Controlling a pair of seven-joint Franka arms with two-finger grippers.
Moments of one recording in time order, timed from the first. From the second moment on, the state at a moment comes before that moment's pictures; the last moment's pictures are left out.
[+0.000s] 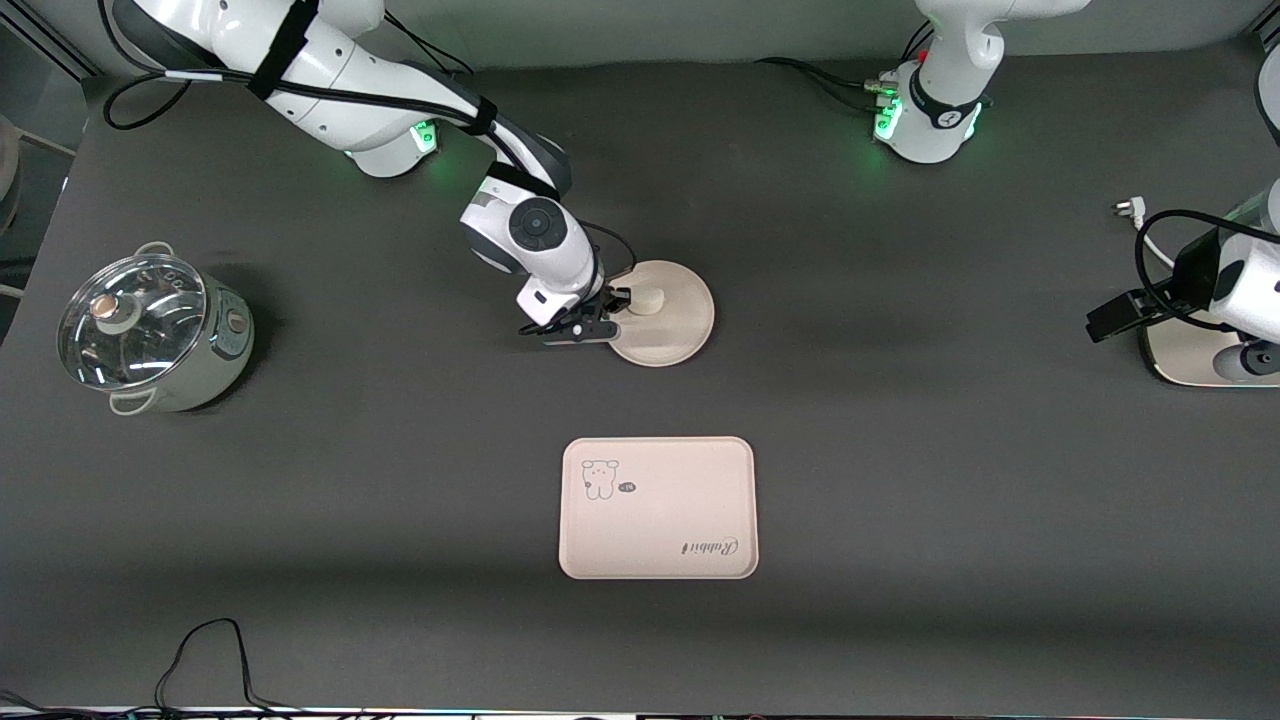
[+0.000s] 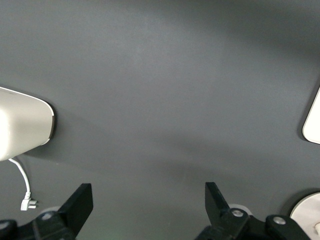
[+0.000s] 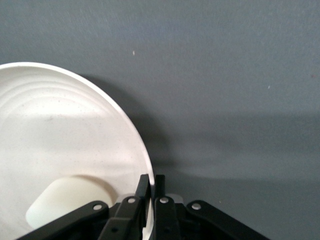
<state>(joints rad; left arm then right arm) -0.02 0.06 0.00 -1.65 0.04 1.65 -0.29 0.12 0.61 0.66 -2.07 -0.39 2.55 1.04</state>
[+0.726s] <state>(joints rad) -0.02 0.05 -0.01 -1.59 0.03 1.61 -0.29 0.10 0.56 0.77 -1.95 -0.26 2.42 1.05</state>
